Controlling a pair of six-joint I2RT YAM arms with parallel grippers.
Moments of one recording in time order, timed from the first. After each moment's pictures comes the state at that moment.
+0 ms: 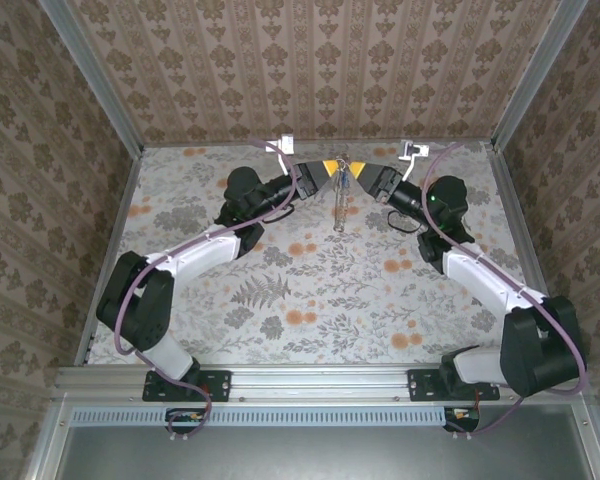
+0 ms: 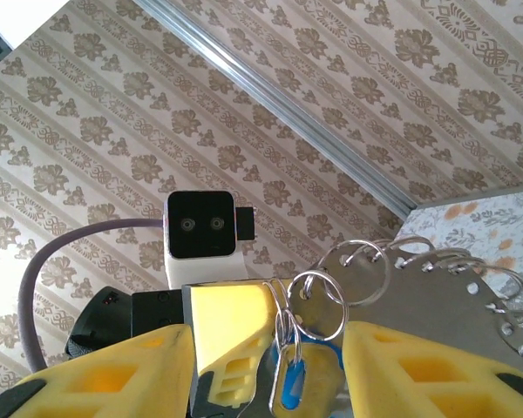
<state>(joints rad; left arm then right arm) -0.64 1.62 1.07 0.83 0.59 -1.03 0.26 1.33 0.84 0.74 -0.64 1.03</state>
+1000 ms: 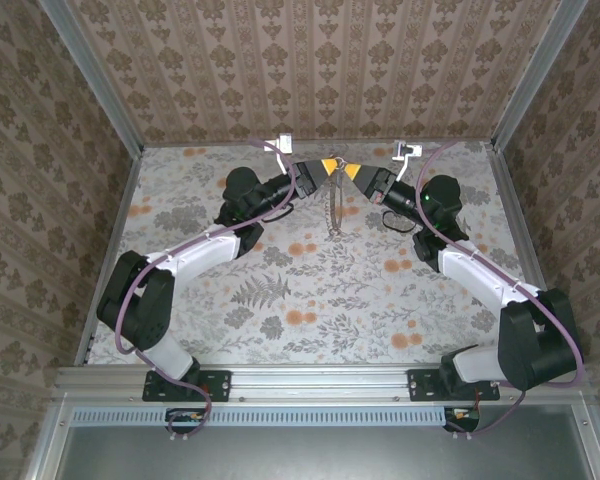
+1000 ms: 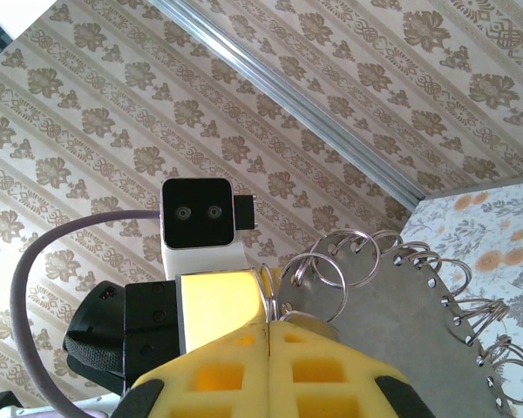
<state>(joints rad) -0.63 1.62 1.07 0.85 0.59 -1.05 0.28 1.36 0.84 0.76 -0.64 1.04</state>
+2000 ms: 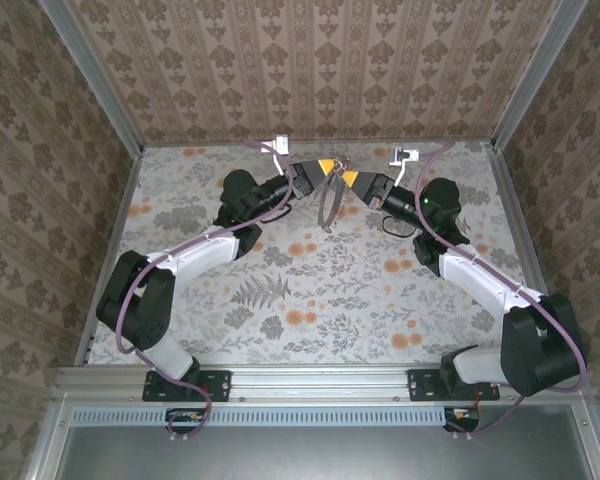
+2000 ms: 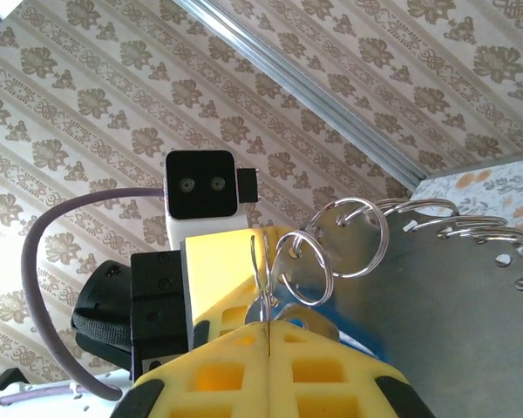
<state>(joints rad) -0.62 1.62 1.04 0.90 0.59 -1.07 0.30 1.33 0.82 0.72 -0.67 1.02</state>
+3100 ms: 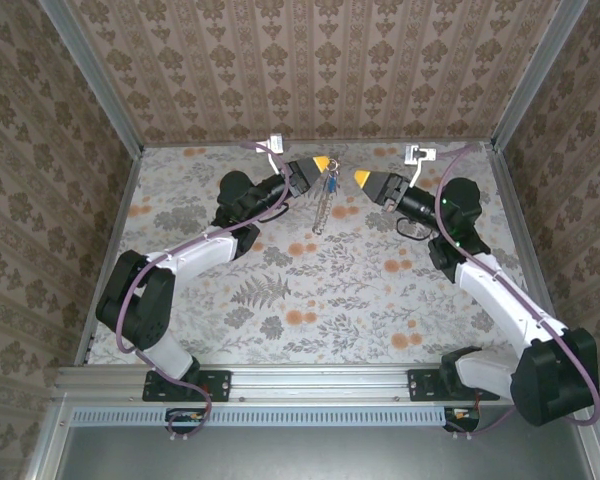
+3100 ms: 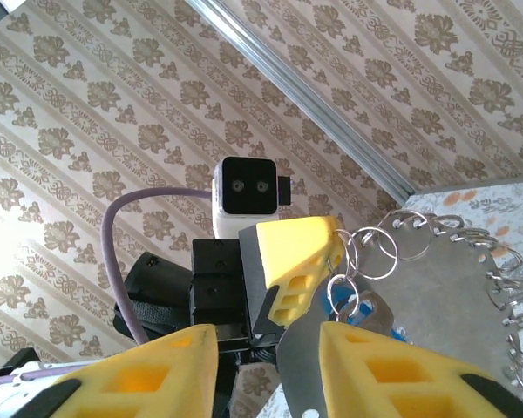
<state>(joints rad) -0.61 1.62 1.02 0.94 0.57 -1.09 0.25 1.19 0.85 0.54 -0.69 0.94</state>
